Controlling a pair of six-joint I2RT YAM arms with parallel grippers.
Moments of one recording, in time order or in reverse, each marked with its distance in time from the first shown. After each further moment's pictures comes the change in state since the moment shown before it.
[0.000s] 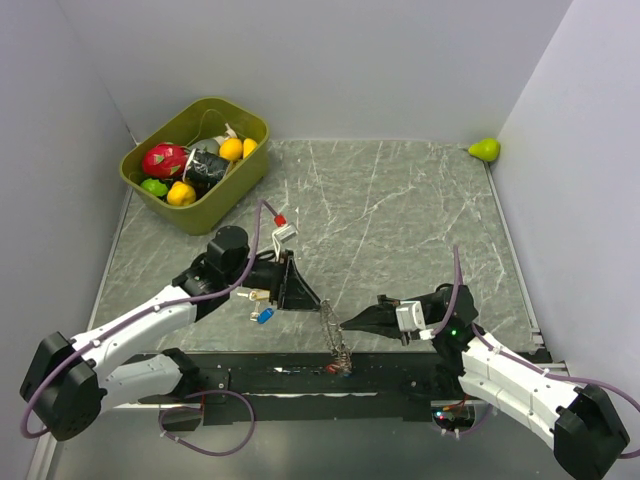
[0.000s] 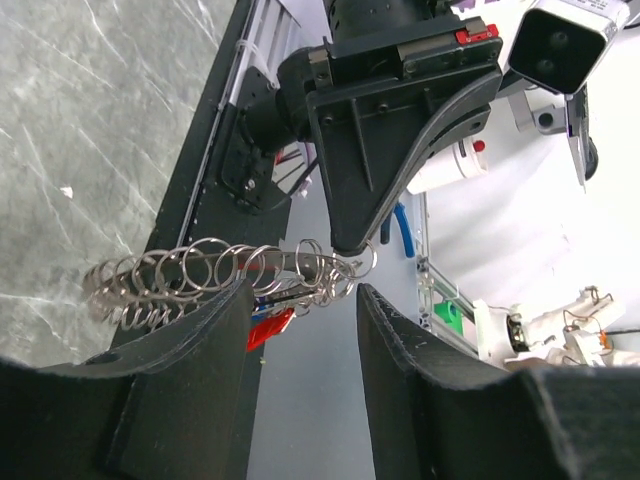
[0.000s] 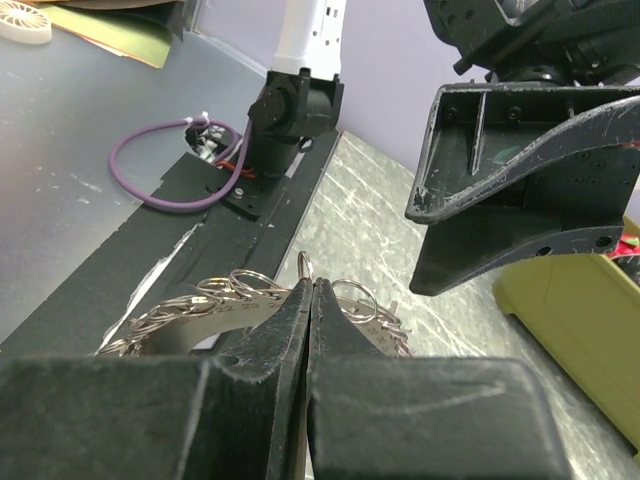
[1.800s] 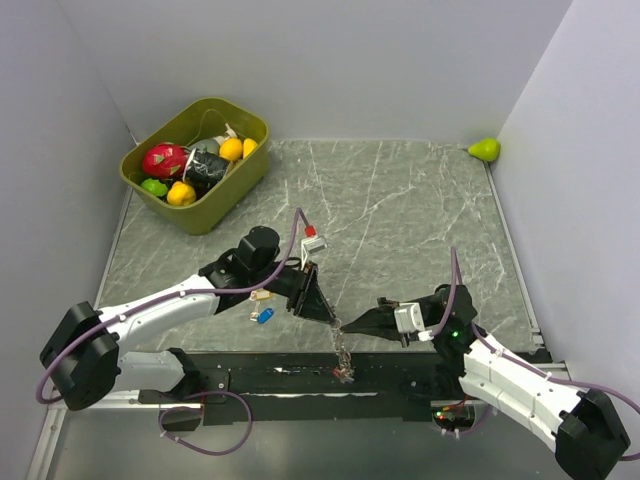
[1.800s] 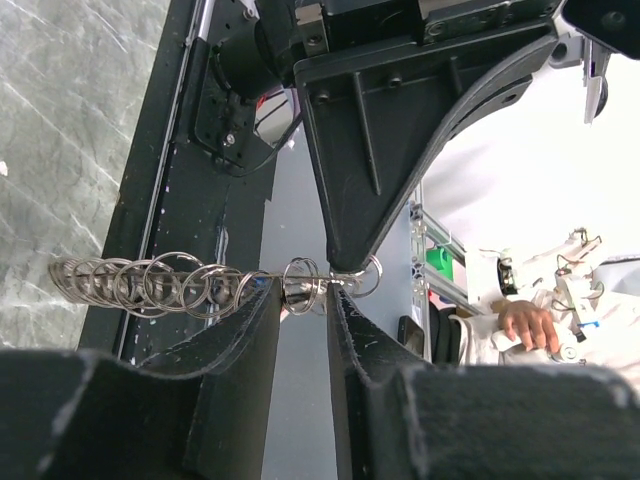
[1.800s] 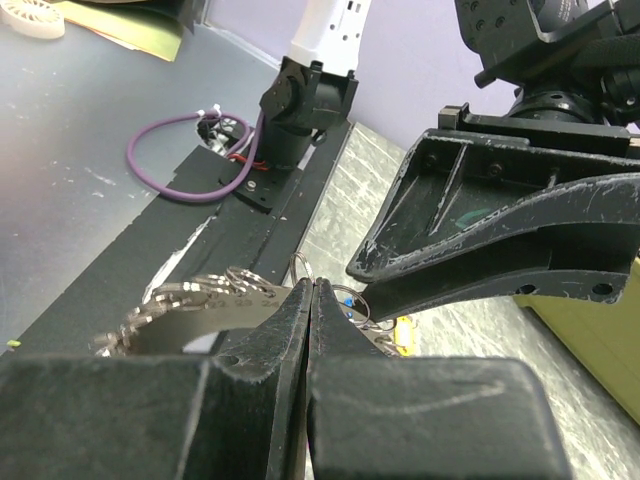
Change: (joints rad) left arm -0.122 0.171 0.088 -0.059 0.024 0.072; right arm 0.003 -0.032 0.000 -0.090 -0.001 -0.028
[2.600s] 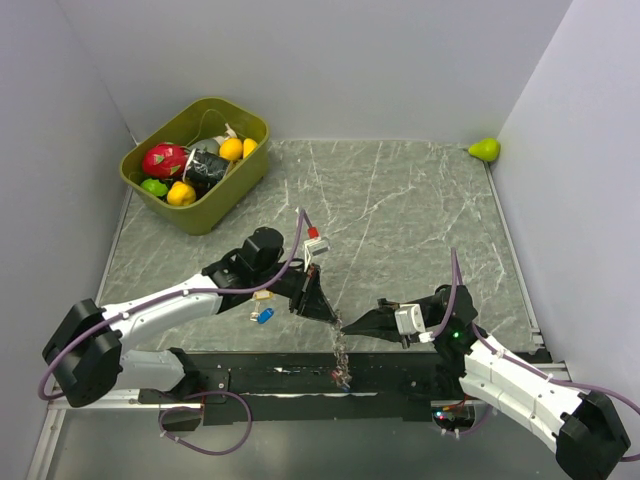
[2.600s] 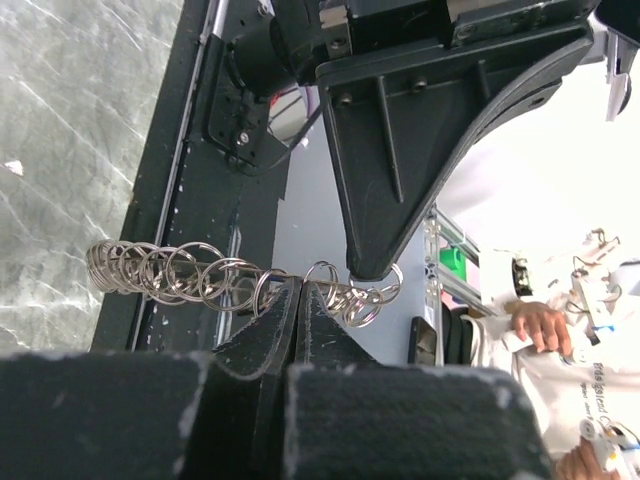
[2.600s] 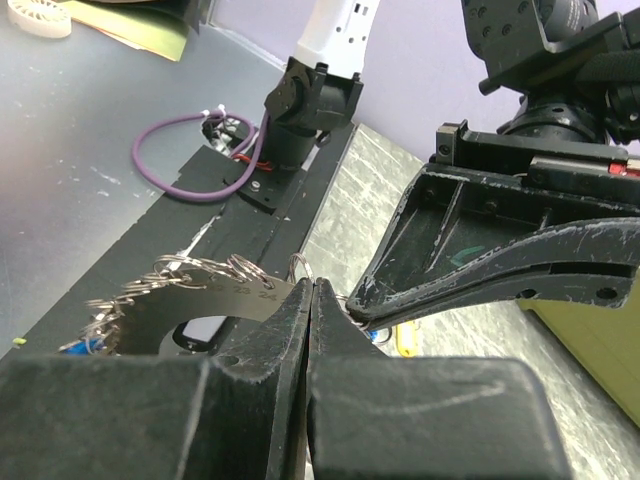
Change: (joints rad) left arm -0.018 0.023 0.011 -0.020 -0.029 0.034; right arm 0.003 -0.016 0.000 -0.021 -0.006 -0.009
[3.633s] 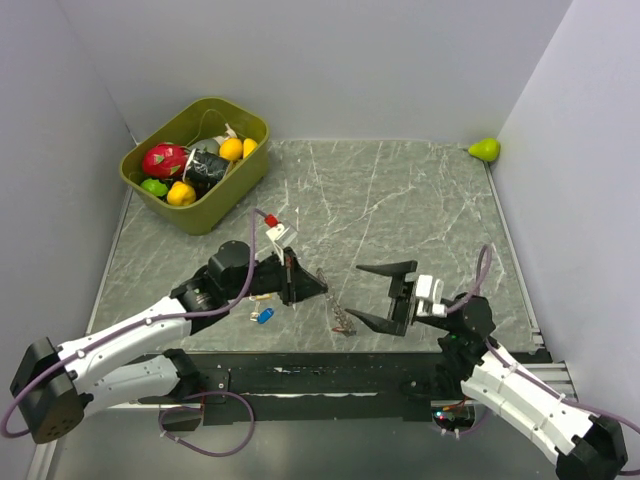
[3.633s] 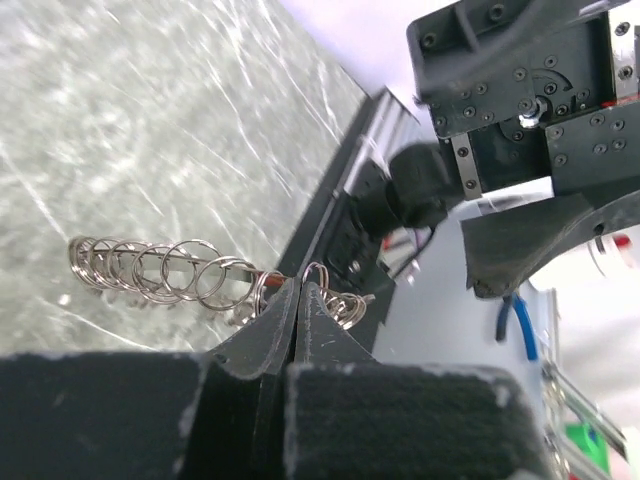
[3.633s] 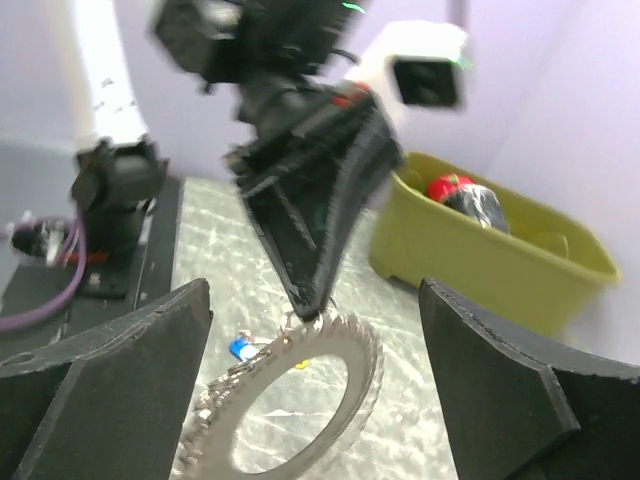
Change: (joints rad) left arm -0.016 -0.253 -0.107 0.082 -0.472 0.004; right arm 0.000 -0.152 -0.006 0.047 0.475 0.214
